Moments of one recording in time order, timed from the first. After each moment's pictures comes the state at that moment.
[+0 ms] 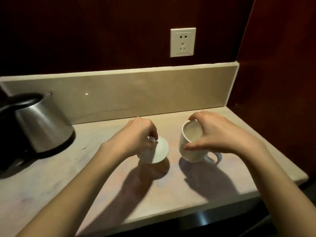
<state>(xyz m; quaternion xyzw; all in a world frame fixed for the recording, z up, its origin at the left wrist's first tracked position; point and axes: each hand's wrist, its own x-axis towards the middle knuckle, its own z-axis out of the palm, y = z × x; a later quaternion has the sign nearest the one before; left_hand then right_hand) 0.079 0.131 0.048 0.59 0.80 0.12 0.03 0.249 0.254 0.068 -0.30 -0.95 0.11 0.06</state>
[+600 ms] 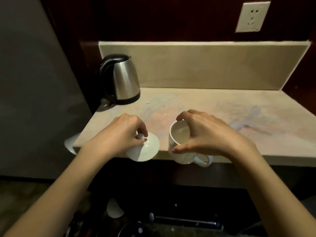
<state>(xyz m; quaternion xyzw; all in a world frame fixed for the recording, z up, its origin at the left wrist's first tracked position) 0.091 -0.113 0.025 0.47 0.88 0.09 0.02 0.227 0.048 0.044 -0.11 -0.99 0.11 0.04</state>
